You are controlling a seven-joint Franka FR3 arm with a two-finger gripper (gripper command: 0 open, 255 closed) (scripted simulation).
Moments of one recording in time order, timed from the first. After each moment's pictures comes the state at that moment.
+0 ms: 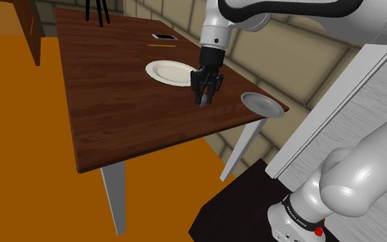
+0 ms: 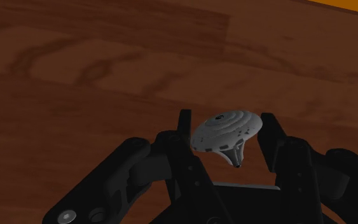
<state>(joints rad) 0.12 -0.09 0.16 -1.88 0.27 1.57 0.24</state>
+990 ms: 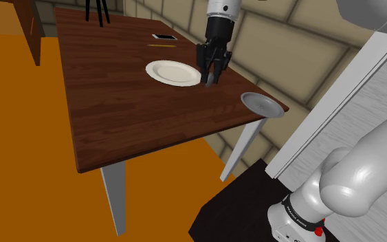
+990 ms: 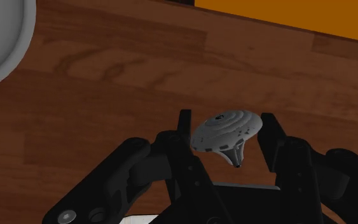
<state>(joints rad) 0.12 -0.07 0.15 -1.66 0.27 1.38 0.29</state>
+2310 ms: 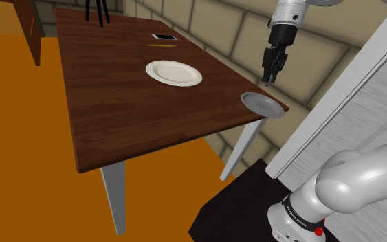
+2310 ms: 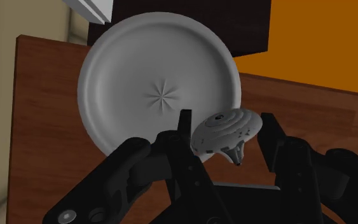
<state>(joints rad) -0.03 -0.39 -0.09 -1.92 0.13 1.24 -0.09</state>
